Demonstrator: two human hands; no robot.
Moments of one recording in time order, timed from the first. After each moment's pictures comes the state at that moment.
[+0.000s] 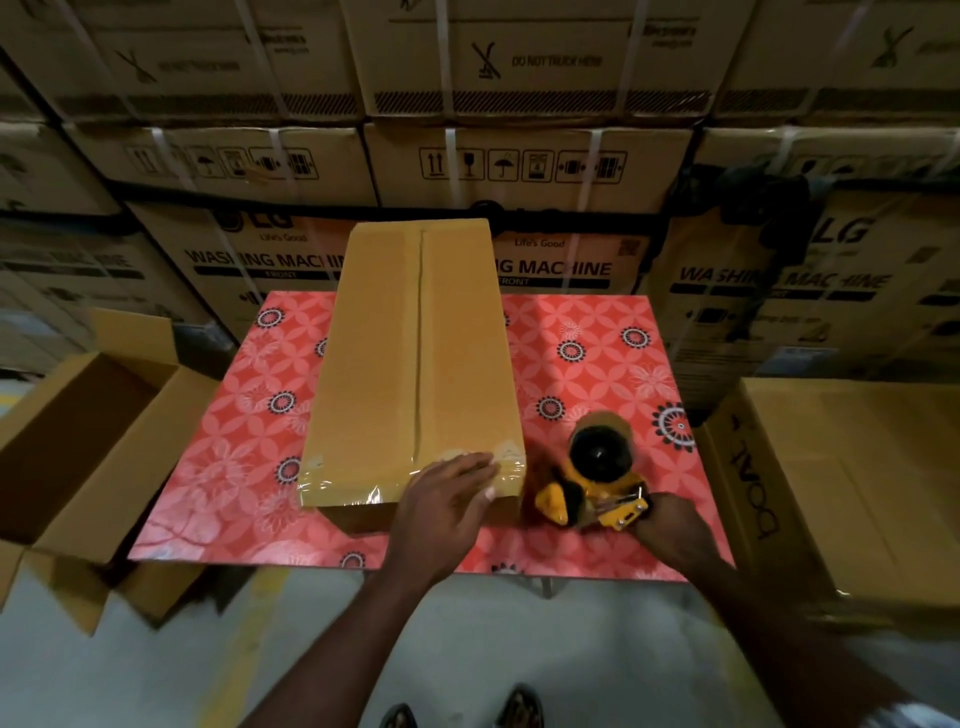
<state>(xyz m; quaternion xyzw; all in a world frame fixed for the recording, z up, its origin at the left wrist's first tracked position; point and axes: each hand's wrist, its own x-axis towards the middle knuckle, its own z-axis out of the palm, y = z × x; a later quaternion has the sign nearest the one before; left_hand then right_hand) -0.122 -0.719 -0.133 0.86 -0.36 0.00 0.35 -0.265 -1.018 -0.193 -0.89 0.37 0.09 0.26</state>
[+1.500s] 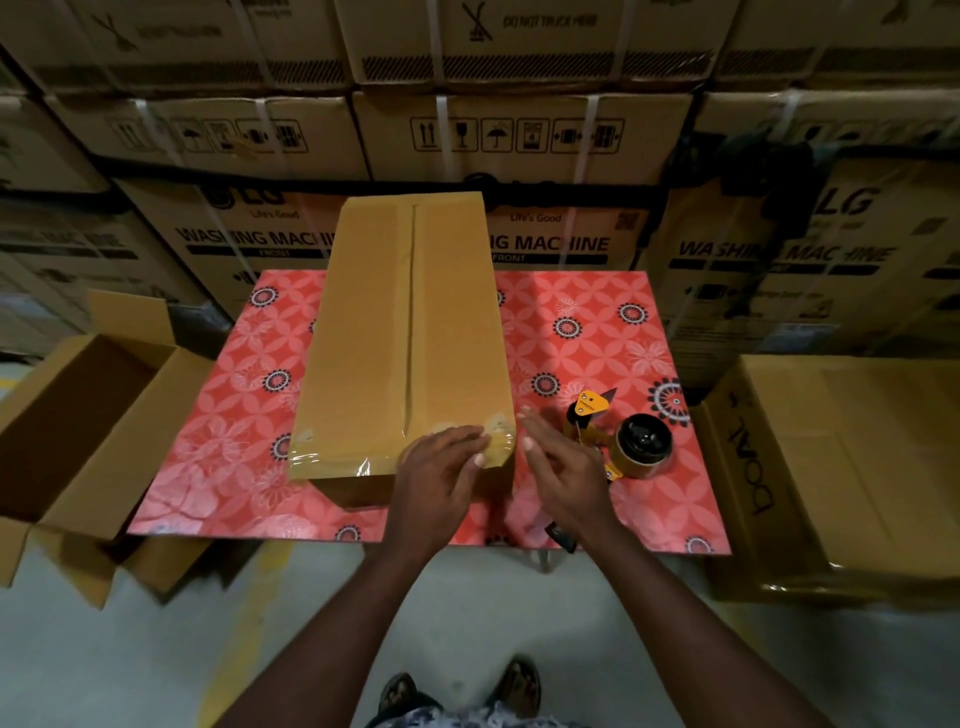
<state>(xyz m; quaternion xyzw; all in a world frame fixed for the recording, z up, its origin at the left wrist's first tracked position) -0.129 -0.727 -0.136 0.86 -0.34 0.04 0.38 -0.209 -0.911 -0.157 -0.83 0.07 -0.29 0.47</state>
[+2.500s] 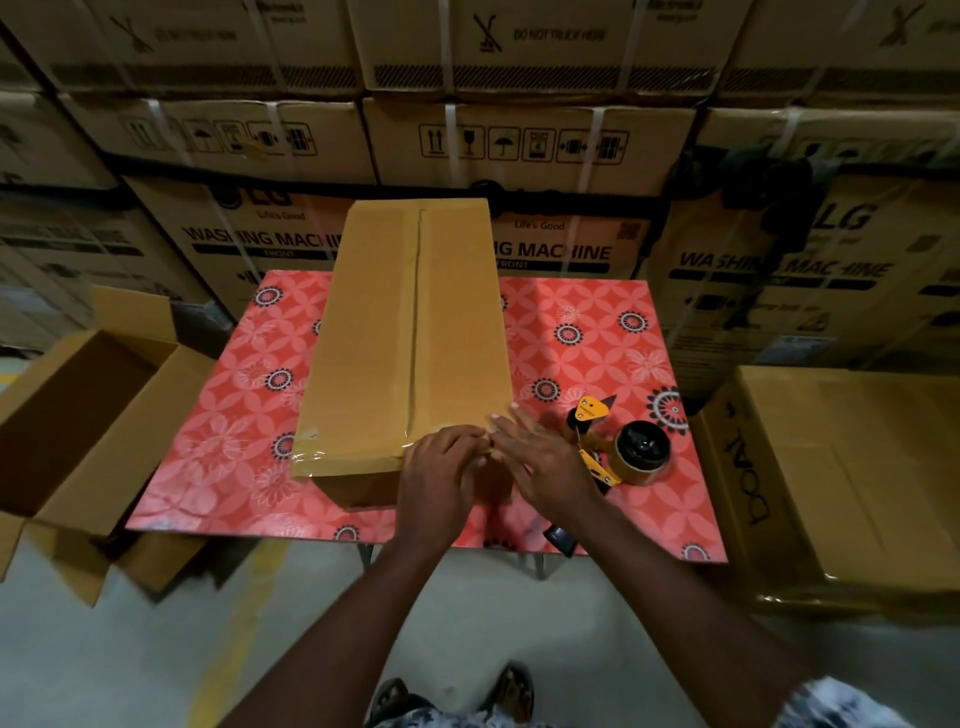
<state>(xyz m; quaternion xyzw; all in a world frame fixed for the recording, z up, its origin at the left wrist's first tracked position) -0.132 -0.735 -0.141 0.89 -0.32 0.08 0.31 -0.183 -0.918 -0.169 -0.93 -0.09 -0.26 0.23</state>
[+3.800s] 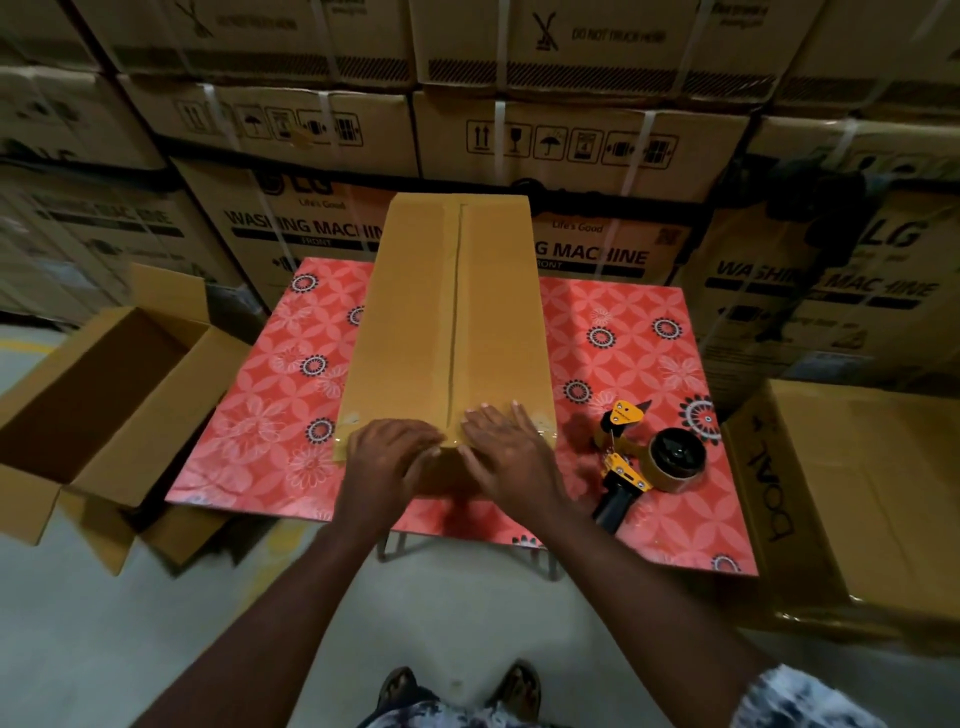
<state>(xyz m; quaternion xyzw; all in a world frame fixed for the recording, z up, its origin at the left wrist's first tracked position) -0.080 -0.633 -0.144 0.89 -0.33 0.11 0.30 -0.146 -0.837 -0.159 -0.94 -0.08 -0.30 0.17</state>
